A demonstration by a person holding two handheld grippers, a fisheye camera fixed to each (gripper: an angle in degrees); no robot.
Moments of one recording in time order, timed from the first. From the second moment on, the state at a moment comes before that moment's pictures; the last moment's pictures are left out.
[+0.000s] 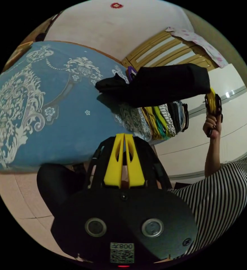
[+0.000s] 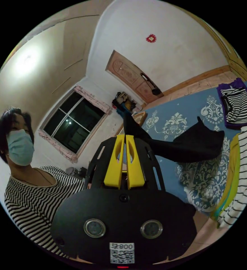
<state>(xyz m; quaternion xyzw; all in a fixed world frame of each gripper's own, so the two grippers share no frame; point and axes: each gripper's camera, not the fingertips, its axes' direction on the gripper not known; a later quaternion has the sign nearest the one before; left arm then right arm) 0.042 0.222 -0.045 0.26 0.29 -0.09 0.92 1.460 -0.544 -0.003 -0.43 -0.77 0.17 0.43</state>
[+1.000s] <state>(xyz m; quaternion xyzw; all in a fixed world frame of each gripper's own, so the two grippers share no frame) -0.055 0.284 -0.061 0.17 0.64 -0.23 0.71 1.717 -0.495 -0.195 -0.40 -0.74 0.25 0.48</state>
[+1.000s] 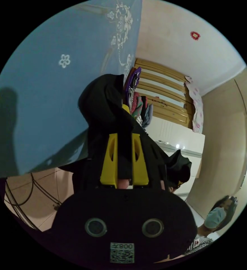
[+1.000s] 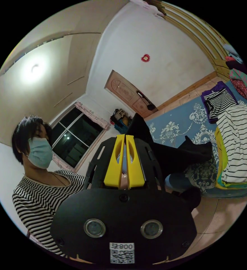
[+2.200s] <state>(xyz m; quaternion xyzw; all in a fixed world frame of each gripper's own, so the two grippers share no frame) -0.098 0.722 -0.499 0.65 0.48 0.06 0.59 1.786 -0.530 -0.260 -0.21 -0.83 0.23 0.46</state>
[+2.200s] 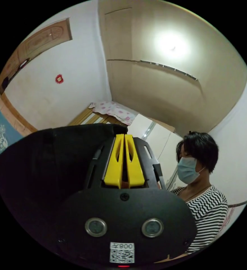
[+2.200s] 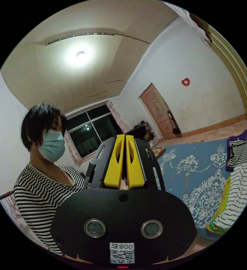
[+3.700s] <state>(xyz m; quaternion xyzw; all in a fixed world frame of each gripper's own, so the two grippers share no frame) -0.338 0.611 -0.215 0.24 0.34 -0.33 0.85 1.253 -0.247 0.009 -0.70 -0.56 -0.06 0.44</state>
